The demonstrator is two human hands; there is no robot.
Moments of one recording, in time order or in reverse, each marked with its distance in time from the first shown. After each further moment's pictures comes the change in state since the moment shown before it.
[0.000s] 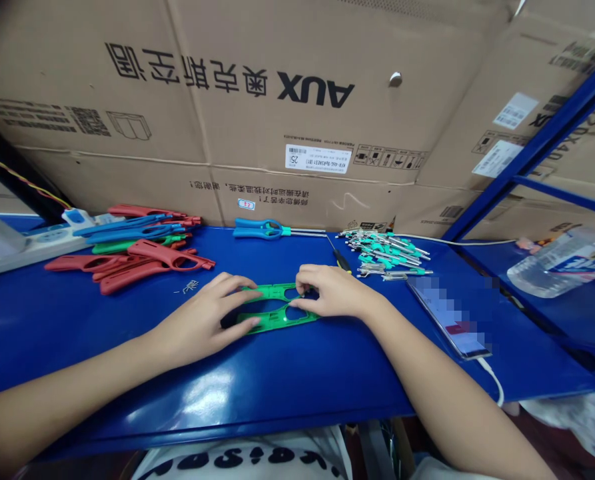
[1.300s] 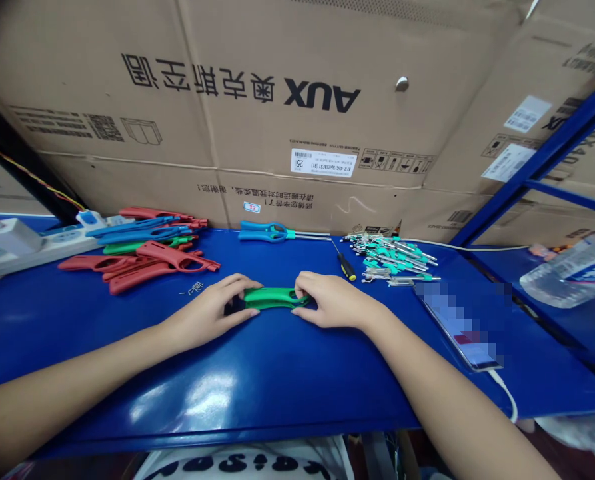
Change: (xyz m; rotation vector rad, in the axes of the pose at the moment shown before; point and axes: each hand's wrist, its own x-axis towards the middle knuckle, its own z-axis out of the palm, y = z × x) left_hand 0.007 -0.023 0.011 -0.271 0.008 -0.164; right_hand 0.000 -0.007 0.004 0.003 -0.058 0.001
